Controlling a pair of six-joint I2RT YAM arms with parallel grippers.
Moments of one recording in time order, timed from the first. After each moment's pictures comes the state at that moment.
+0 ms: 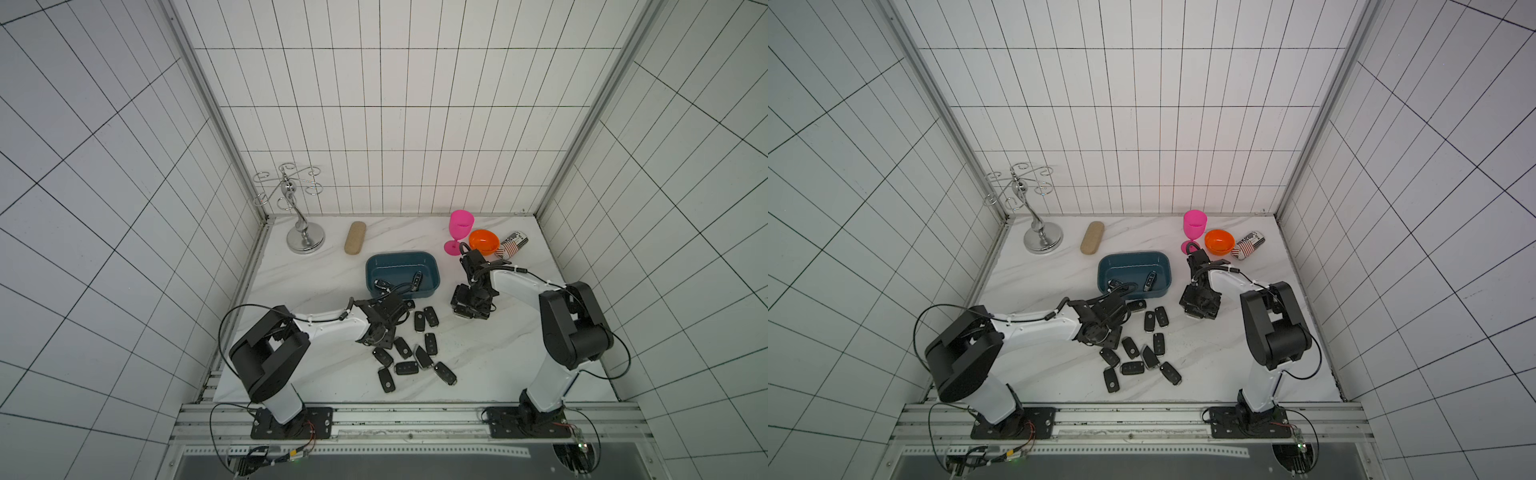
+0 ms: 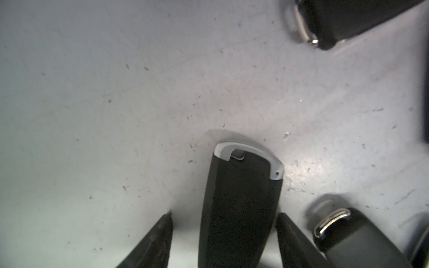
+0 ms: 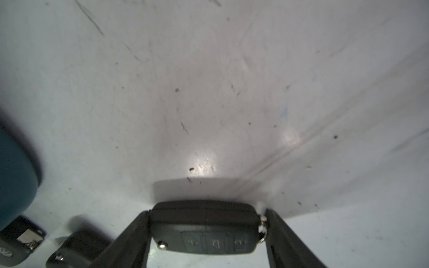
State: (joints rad) left arm -0.86 1.64 0.90 -0.61 -0.16 -0.63; right arm 0.33 1.78 1.10 -0.76 -0.08 0.74
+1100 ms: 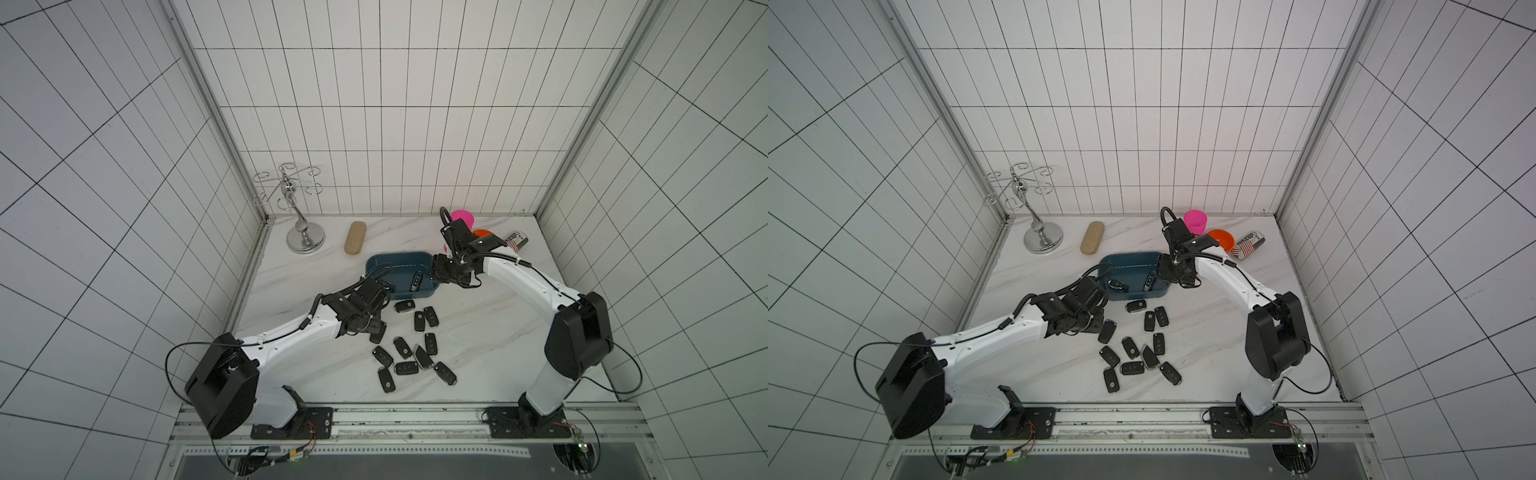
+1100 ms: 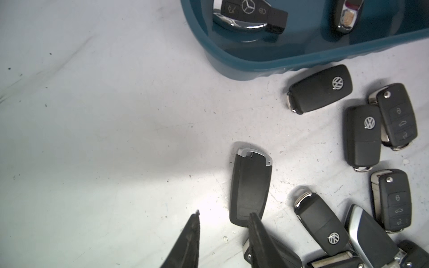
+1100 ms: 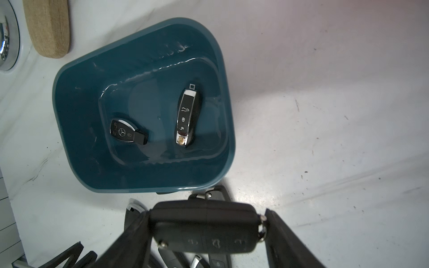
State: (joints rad) left arm -0.74 1.38 0.90 -0.69 -0.16 -0.61; right arm 0.50 1.76 1.51 -0.89 -0.05 0.64
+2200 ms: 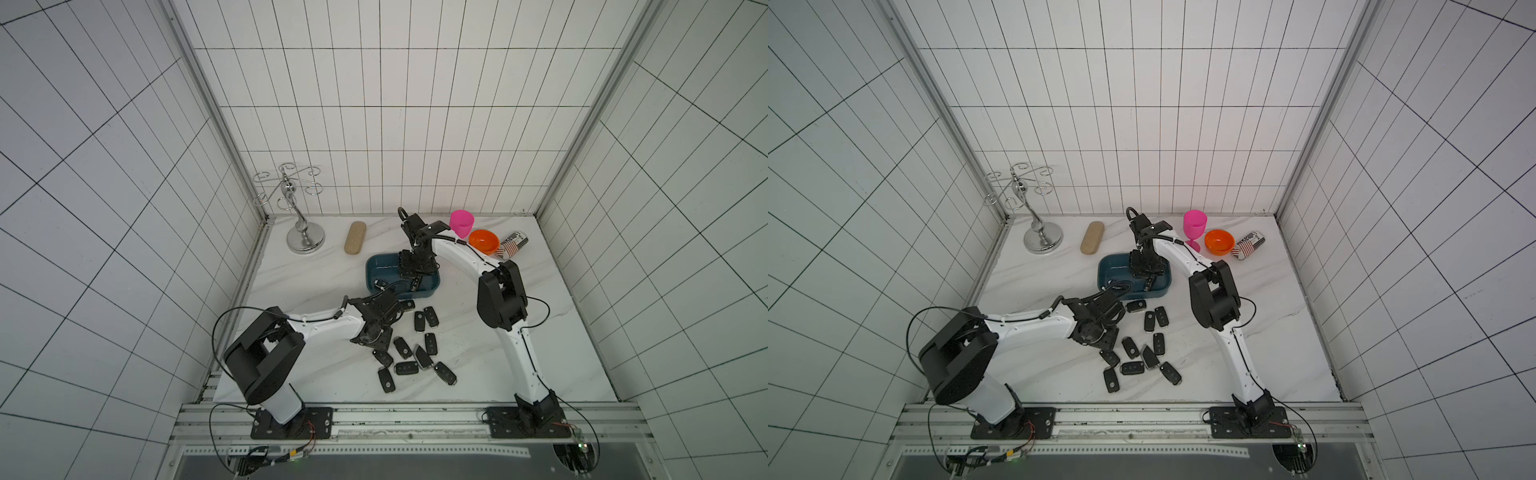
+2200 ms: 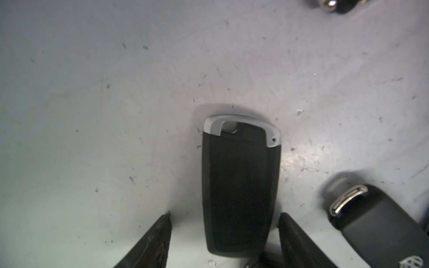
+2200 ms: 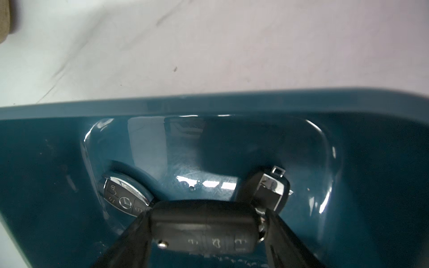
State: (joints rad) left arm -0.82 1.62 0.89 -0.65 -0.10 -0.55; right arm 0.56 2.36 2.12 -1.06 -0.12 0.56
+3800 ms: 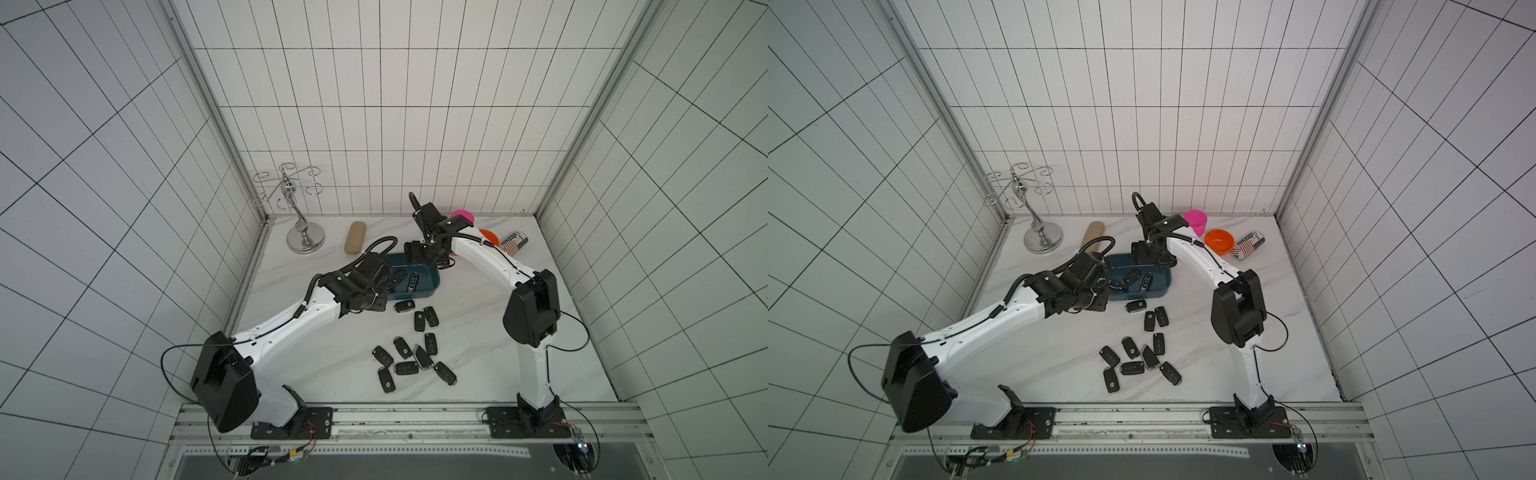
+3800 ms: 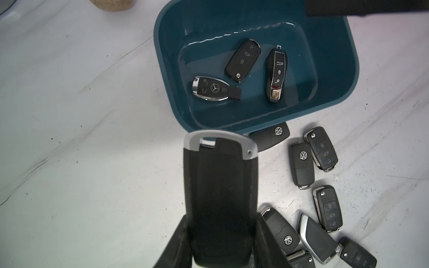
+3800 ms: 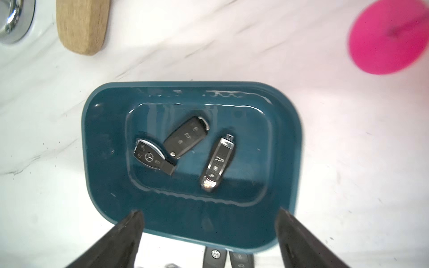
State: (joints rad) left arm -0.70 1.47 1.20 -0.79 -0.14 -0.51; right arm 0.55 1.99 1.87 -1.02 0.00 0.46
